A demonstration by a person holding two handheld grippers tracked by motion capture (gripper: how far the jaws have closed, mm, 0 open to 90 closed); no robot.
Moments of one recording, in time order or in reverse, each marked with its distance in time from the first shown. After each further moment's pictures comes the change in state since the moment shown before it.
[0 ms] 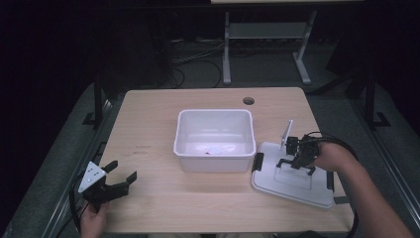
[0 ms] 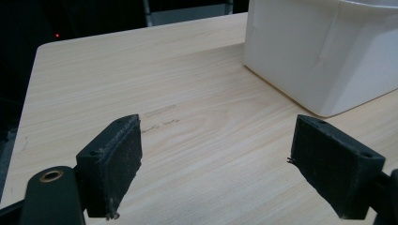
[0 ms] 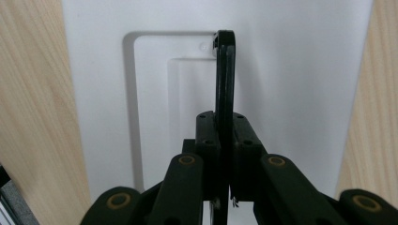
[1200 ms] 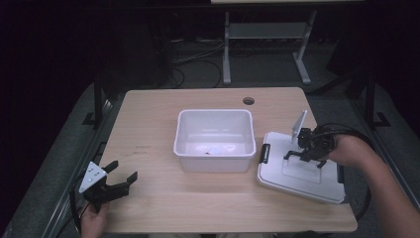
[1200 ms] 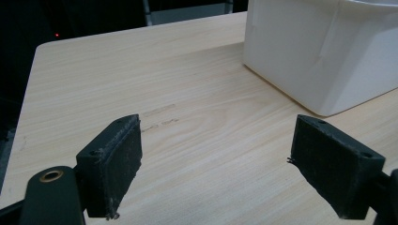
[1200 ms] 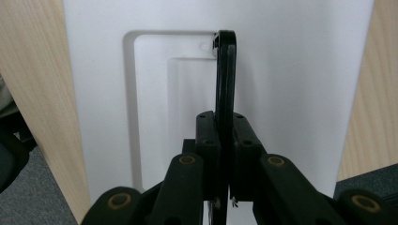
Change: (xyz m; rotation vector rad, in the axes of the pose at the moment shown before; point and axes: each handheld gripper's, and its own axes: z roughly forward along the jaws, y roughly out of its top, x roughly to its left) left arm -0.001 0.000 0.000 0.005 0.000 0.010; right arm 0.007 -0.015 -0.055 -0.043 -0.065 -0.032
